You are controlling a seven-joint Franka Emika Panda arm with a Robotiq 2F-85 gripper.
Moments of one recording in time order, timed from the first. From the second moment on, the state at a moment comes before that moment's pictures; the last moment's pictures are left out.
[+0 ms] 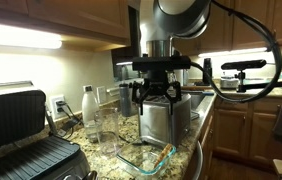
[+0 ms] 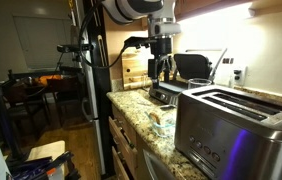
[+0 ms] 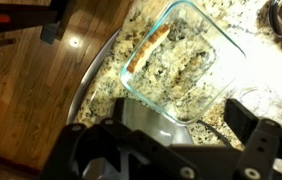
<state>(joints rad) -0.04 -0.15 0.10 -2.28 0.01 2.20 1.14</state>
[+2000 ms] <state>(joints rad) -0.01 -0.06 0.12 -2.48 0.03 2.45 1.65</state>
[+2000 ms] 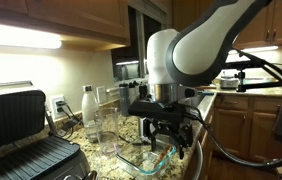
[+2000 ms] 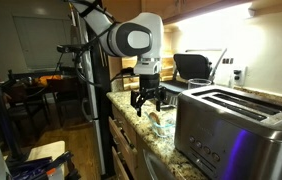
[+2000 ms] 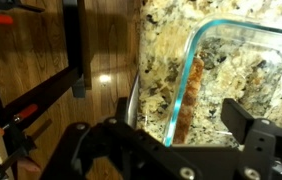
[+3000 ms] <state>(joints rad) -0.01 -0.04 0.11 -2.44 0.00 2.46 1.65</state>
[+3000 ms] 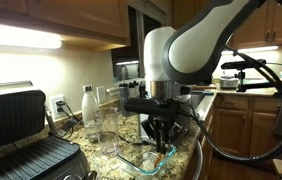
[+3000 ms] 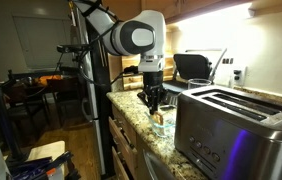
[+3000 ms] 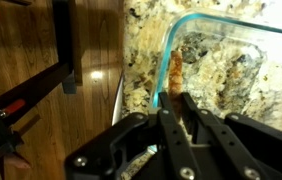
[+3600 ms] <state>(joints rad) -0.01 0.01 0.11 -2.37 -0.06 2.46 1.65</state>
